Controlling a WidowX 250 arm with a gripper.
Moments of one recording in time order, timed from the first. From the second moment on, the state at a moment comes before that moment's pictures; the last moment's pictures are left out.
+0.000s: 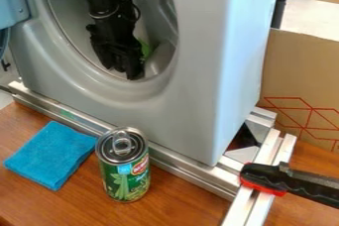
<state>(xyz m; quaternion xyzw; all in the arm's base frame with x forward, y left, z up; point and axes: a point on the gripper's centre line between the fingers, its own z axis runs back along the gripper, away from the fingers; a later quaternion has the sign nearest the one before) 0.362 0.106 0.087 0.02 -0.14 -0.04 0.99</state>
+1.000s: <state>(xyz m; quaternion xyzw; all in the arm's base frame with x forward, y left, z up) 0.326 0.109 0.099 0.01 -0.13 -0.03 0.99</state>
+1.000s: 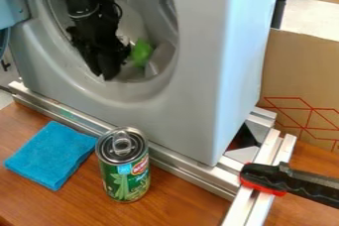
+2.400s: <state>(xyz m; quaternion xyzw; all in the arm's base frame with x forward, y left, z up) 0.153 0.067 0.041 -0.02 0.03 0.03 1.00</state>
